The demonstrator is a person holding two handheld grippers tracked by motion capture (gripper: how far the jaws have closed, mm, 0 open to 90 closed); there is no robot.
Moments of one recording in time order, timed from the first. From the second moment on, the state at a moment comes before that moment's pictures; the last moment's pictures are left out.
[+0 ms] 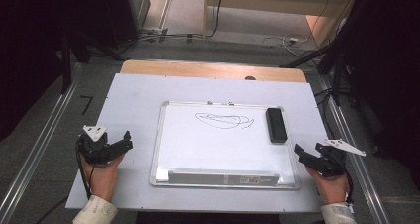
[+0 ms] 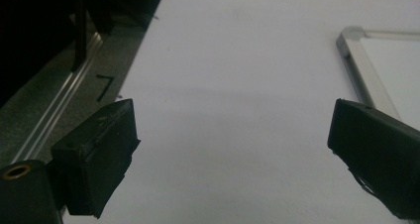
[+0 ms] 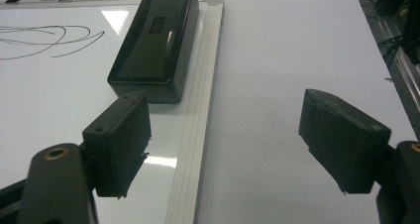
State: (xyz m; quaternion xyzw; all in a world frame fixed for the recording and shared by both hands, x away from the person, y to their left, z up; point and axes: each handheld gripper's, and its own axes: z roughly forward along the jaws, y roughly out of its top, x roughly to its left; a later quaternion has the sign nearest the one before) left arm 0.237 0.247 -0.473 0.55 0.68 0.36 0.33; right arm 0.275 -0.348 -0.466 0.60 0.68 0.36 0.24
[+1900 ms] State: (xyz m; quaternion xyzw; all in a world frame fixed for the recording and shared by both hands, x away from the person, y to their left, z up) left arm 0.236 0.232 -0.474 0.56 0.67 0.33 0.35; right arm 0.399 -0.266 -0.475 0.59 0.68 0.35 0.26
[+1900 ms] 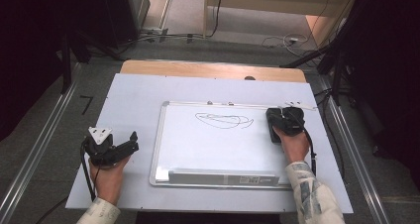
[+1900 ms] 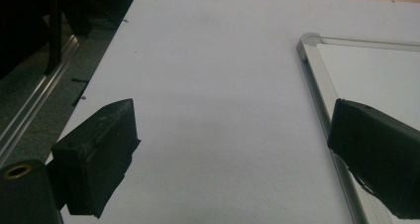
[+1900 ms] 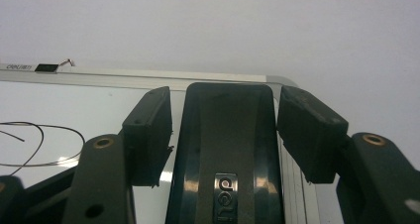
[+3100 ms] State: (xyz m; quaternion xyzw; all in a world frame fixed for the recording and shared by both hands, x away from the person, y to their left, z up) left arm 0.236 0.235 -0.476 0.56 0.67 0.33 0.35; right arm 0.409 -0.262 -0.490 0.59 0.71 0.30 0.23
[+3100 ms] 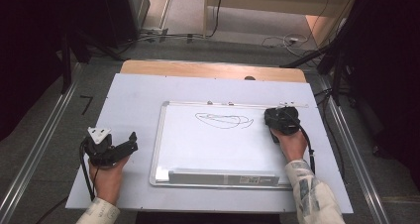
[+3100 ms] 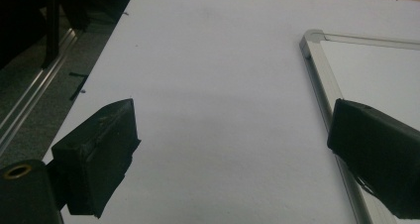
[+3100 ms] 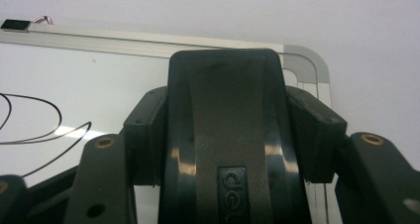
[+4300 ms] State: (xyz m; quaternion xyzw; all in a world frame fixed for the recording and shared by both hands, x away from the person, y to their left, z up) left arm 0.235 0.238 -0.476 0.56 0.68 0.33 0.36; right arm 0.395 -0.238 -0.469 0.56 0.72 0.34 0.22
